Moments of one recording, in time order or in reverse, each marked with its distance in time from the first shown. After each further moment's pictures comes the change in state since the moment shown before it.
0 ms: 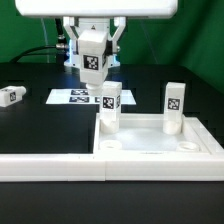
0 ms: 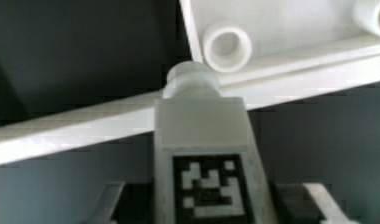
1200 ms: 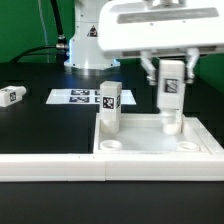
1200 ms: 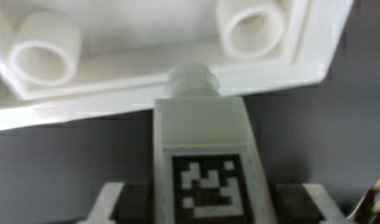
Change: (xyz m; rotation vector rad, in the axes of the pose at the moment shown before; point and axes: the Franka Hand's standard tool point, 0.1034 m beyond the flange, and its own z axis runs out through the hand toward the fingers) arm -0.059 -0.117 0.040 0.074 0.275 -0.199
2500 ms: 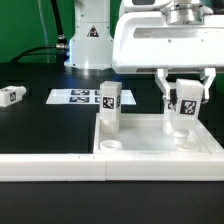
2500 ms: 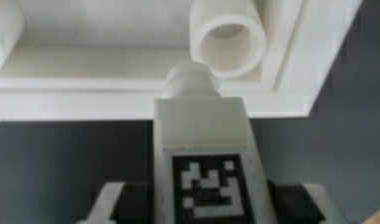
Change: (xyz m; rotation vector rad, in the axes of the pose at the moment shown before) arm 0.006 0.004 0.024 -0.012 0.012 -0.035
